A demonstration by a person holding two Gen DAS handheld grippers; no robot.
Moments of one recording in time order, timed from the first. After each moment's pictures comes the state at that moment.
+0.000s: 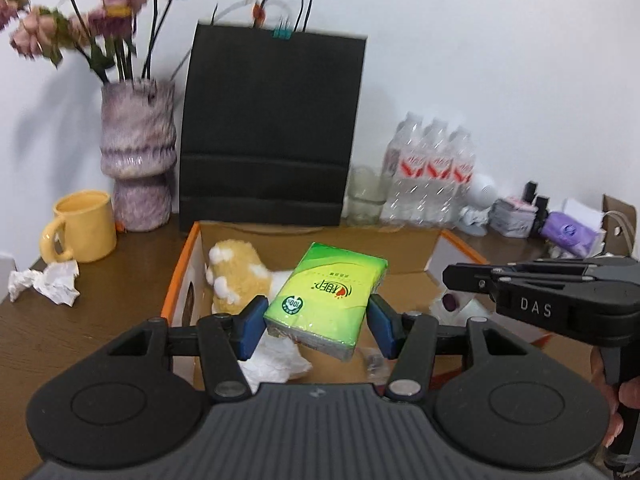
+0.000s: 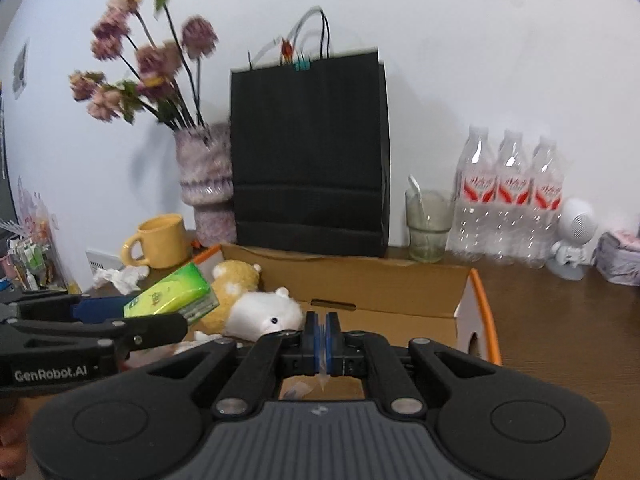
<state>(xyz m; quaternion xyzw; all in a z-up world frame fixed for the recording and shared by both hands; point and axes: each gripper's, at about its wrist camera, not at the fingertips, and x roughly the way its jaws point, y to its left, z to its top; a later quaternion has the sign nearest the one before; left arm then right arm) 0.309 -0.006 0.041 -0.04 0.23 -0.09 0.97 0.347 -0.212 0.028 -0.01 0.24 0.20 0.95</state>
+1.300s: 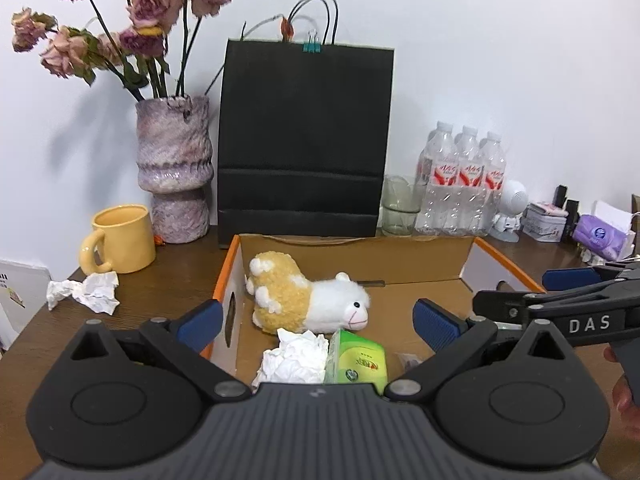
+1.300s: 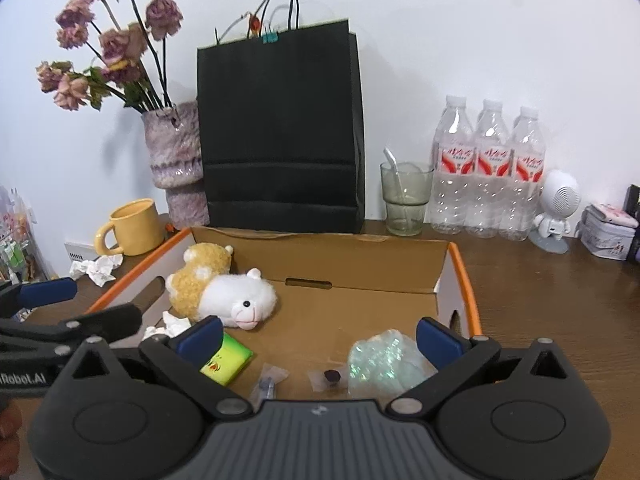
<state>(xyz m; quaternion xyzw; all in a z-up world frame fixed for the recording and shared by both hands) 0.285 -0.001 0.052 -0.02 0.21 -0.04 0.98 0.331 -0.226 0.036 -0.01 0.26 0.17 0.95</state>
